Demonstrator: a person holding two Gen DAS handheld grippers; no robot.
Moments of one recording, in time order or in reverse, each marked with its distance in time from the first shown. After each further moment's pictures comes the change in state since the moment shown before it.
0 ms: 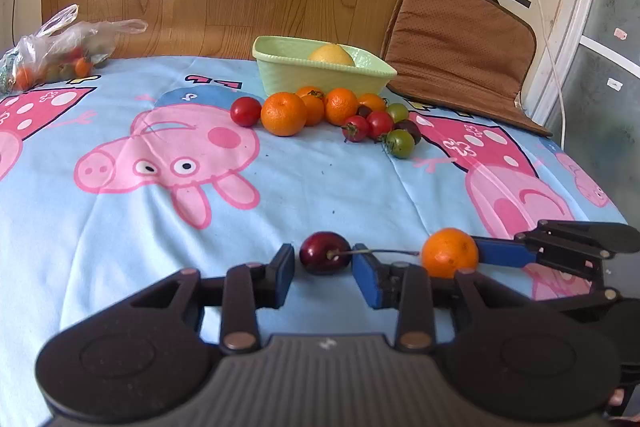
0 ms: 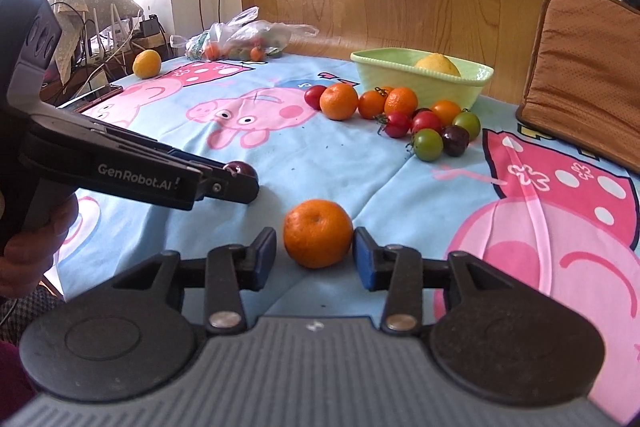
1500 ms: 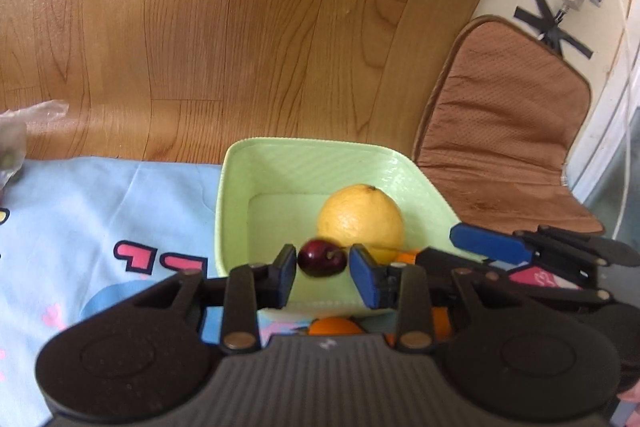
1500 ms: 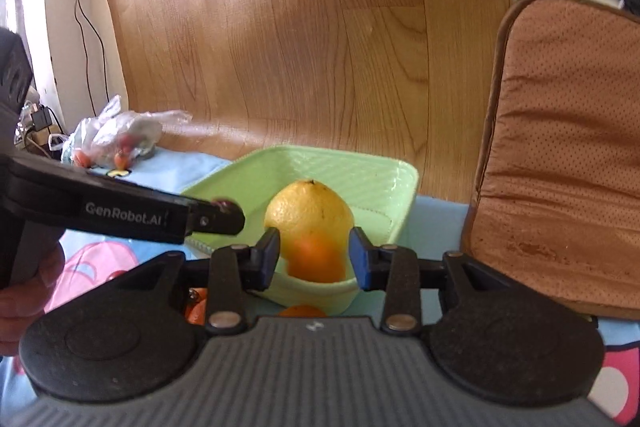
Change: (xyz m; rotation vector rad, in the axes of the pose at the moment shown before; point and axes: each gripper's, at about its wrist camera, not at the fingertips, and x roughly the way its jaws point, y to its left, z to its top) left arm 0.144 0.027 0.175 0.011 -0.021 -0.046; right arm 0.113 -0.127 0.116 0.134 -0.139 -0.137
